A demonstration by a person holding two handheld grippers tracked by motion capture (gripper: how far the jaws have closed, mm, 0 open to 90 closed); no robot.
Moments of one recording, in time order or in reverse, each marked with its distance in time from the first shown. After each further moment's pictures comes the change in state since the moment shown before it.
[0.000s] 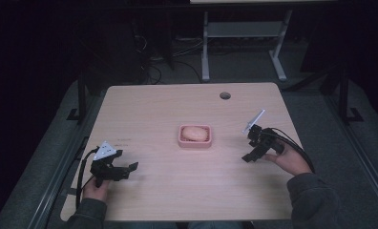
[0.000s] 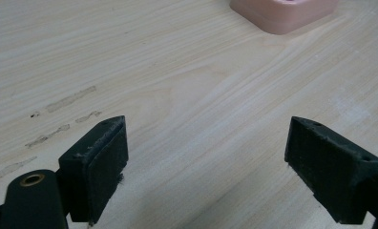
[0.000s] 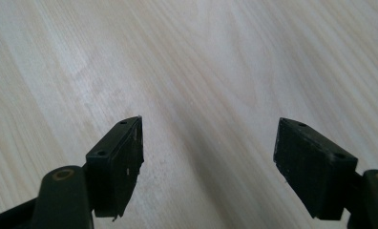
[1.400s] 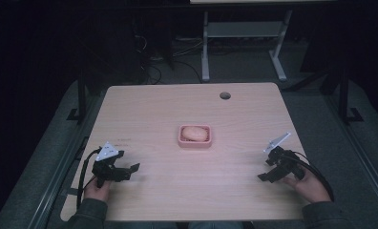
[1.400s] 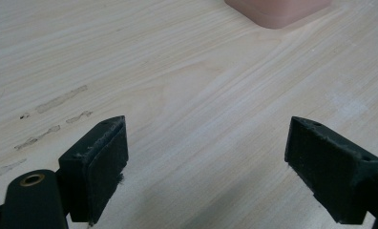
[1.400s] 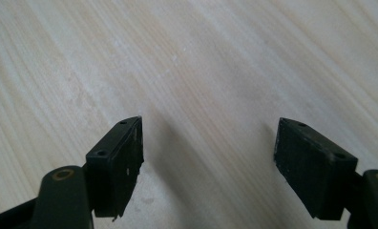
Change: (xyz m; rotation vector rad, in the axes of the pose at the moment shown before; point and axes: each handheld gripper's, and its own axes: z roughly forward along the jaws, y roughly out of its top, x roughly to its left) left arm -0.004 0.000 0.003 0.013 -0.004 0.020; right arm 0.022 -0.084 0.003 -0.068 -0.018 0.110
